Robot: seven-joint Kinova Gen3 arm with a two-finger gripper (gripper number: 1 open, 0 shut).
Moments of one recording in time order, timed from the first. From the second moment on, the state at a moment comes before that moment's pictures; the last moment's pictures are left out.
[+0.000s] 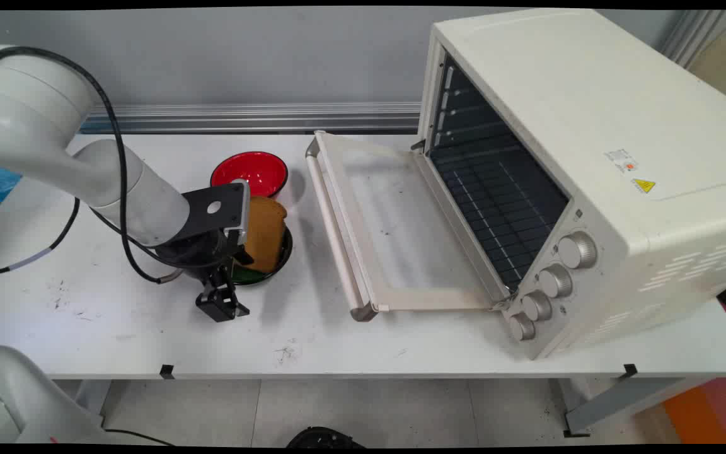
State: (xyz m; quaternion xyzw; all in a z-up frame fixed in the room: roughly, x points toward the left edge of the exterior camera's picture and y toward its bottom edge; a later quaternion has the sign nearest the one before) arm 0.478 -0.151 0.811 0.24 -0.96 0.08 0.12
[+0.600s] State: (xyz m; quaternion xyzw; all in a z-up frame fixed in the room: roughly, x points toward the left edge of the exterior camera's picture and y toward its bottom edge) arm 0.488 -0.150 0.839 0.23 -0.96 0.07 0.15
